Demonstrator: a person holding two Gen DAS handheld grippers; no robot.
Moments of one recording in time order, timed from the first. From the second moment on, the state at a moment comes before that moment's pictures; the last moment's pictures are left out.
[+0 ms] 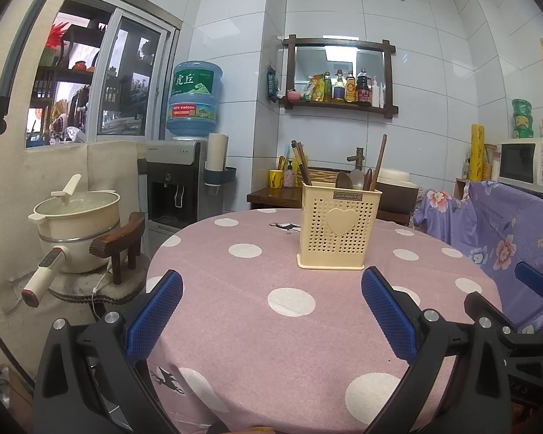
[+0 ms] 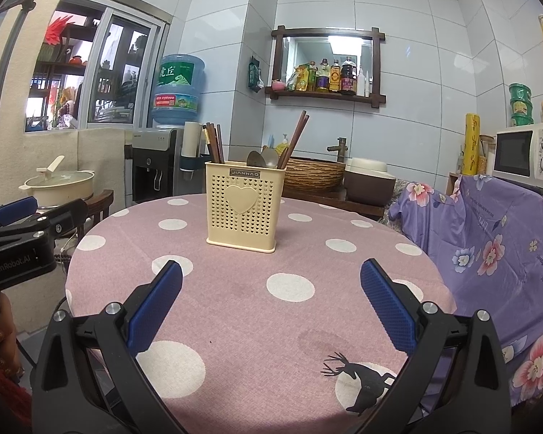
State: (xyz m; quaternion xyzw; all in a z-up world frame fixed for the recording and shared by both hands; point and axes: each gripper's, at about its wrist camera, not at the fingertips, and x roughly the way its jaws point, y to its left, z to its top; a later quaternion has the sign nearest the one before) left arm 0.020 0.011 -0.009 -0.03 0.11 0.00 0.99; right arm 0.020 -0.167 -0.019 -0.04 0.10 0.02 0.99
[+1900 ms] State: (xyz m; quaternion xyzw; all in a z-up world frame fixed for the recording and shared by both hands) left arm 0.022 0.006 -0.006 -0.02 0.11 0.00 0.99; right arm 0.021 -0.169 -0.020 -0.03 0.11 0.02 0.99
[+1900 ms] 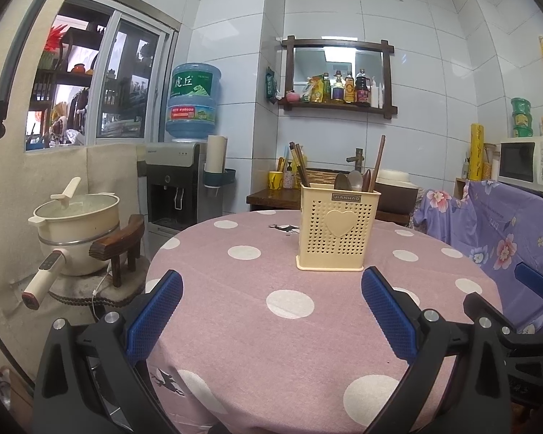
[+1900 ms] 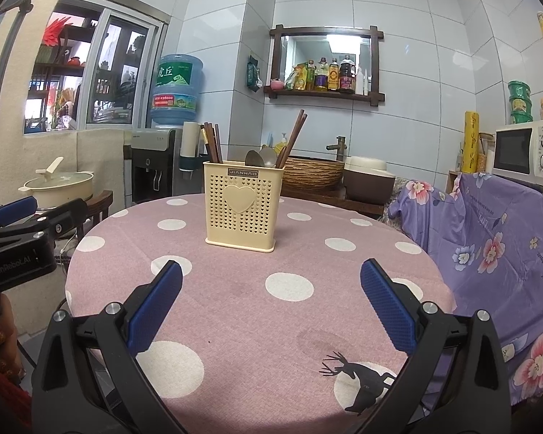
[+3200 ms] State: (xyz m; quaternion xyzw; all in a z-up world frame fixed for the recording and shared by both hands) left arm 0.024 0.006 -0.007 -0.02 0.11 -0.01 0.99; right arm 0.022 -0.169 -0.019 -0.03 0.11 0.02 0.99
